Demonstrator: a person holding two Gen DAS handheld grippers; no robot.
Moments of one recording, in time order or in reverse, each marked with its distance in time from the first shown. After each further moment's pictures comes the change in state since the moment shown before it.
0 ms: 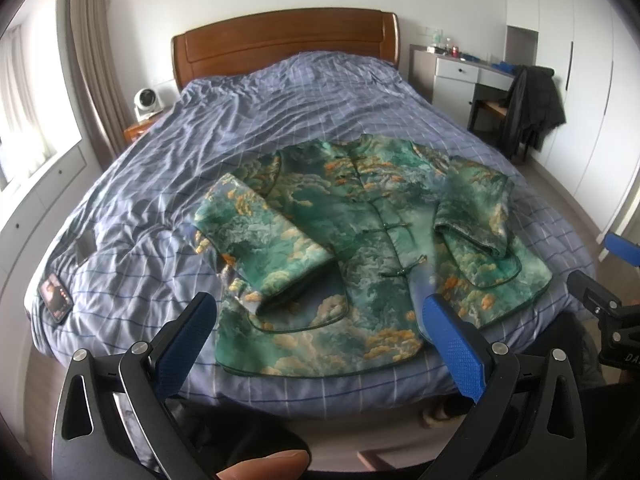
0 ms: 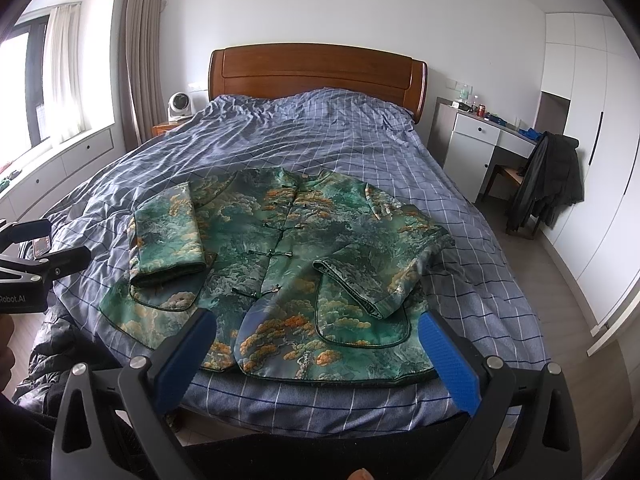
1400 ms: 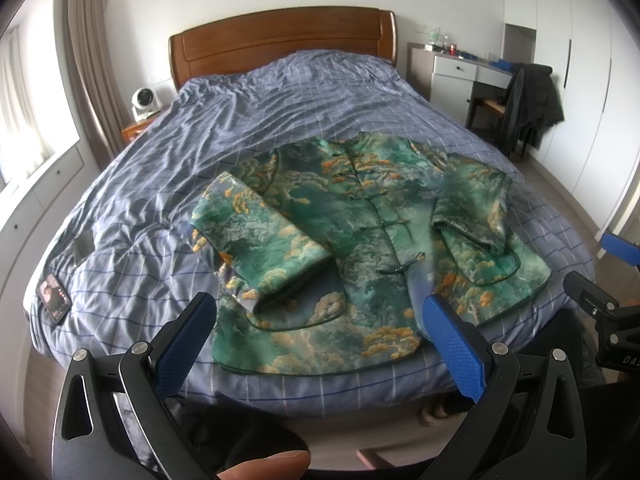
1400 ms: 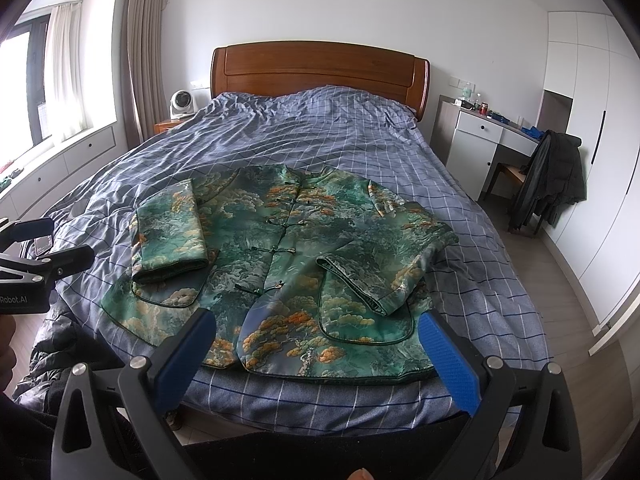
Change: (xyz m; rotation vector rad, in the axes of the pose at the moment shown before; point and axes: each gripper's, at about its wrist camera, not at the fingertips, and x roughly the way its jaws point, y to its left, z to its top) left arm 0.001 -0.002 -0.001 0.004 -0.002 0.004; right arm 0.001 0.002 -0.001 0.000 0.001 0.000
